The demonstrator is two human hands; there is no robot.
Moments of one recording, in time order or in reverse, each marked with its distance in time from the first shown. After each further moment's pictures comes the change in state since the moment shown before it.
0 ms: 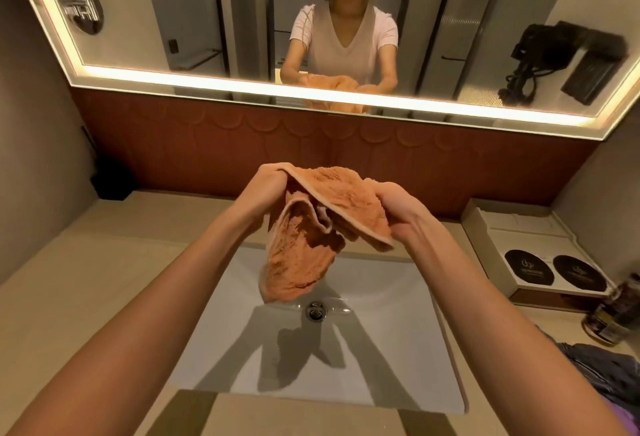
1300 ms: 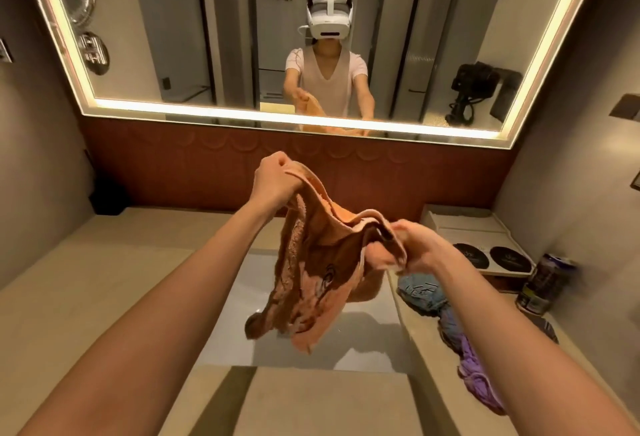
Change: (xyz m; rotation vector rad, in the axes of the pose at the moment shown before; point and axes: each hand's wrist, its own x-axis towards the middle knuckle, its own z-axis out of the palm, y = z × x) left_hand -0.050 0.041 0.048 0.181 0.192 0.203; right_hand -0.116 0.009 -0.091 -0.223 0.198 0.275
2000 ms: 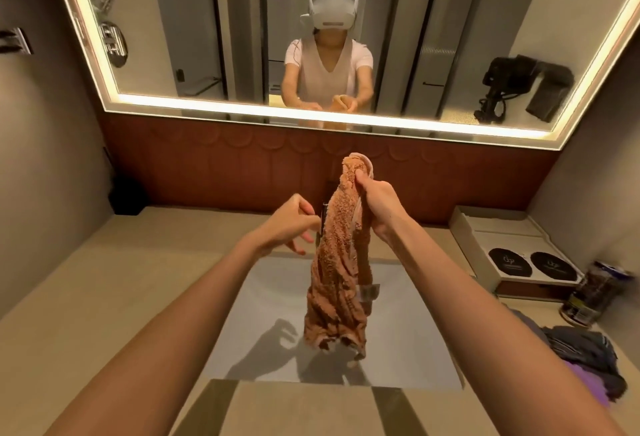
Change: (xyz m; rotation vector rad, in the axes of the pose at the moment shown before) left_hand 0.003 -0.068 -0.043 -0.064 -0.508 -0.248; right_hand 0.029 -0.055 0.138 0.175 0.063 -0.468
